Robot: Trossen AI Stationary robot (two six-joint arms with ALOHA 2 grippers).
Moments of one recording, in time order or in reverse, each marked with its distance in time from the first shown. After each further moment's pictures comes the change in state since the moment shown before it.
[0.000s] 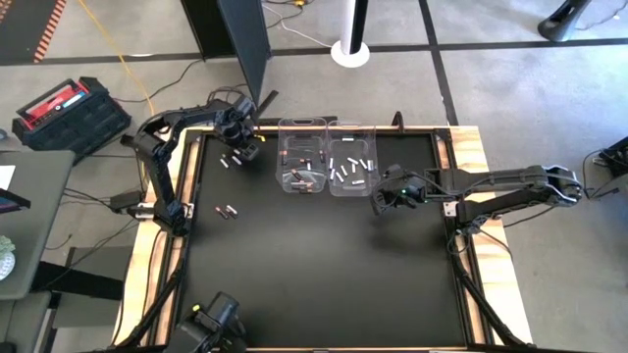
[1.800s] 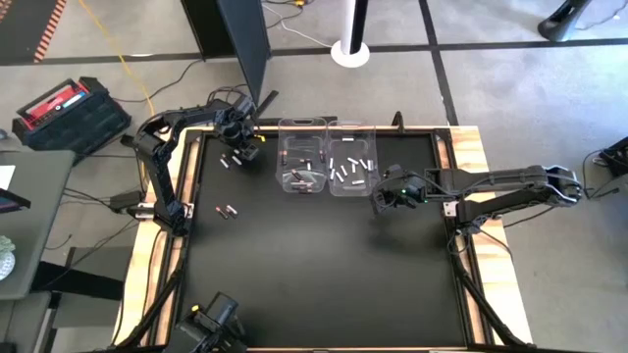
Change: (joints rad) left arm 0.003 0.000 -0.001 -0.013 0.011 0.006; right arm -0.001 0.000 0.000 -0.001 0.000 -0.001
